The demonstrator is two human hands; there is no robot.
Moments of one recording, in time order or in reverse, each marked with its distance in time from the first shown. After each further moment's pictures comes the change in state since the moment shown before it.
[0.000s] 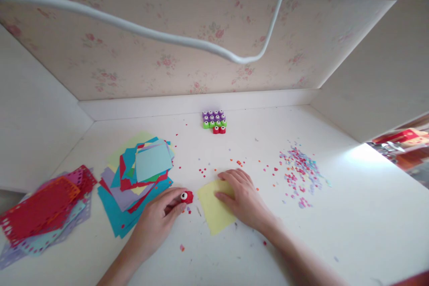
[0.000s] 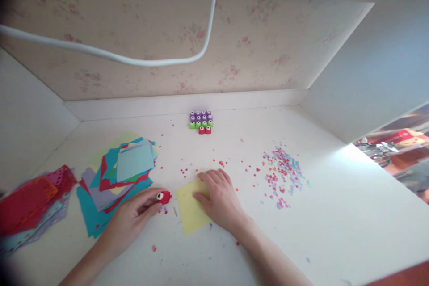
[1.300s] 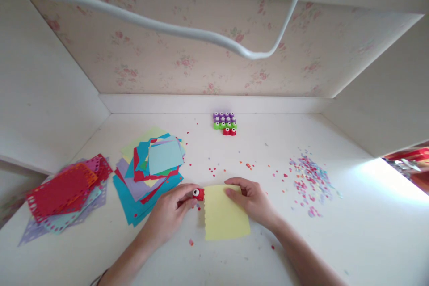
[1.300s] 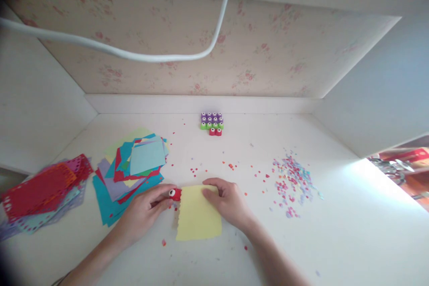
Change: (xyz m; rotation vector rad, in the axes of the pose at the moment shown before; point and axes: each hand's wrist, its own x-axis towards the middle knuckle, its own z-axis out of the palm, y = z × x) left_hand 0.002 -0.014 0.002 -0.021 0.040 0.161; right_hand -0.001 0.002 0.012 0.613 -0.160 0.418
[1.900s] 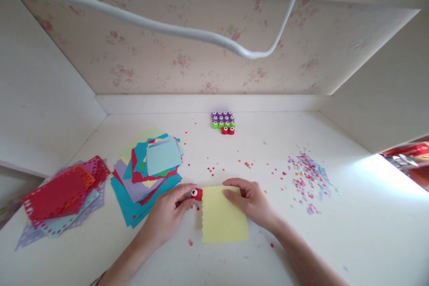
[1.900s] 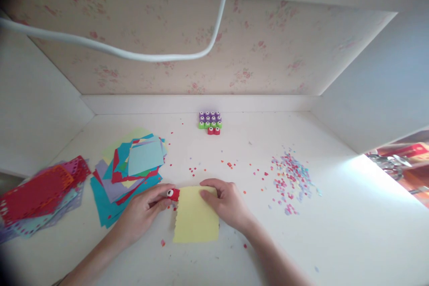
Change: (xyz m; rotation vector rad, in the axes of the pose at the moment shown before) left_hand 0.001 0.001 -0.002 0.013 -0.006 -0.004; right_hand -0.004 -0.002 -0.001 -0.066 -0.027 -0.041
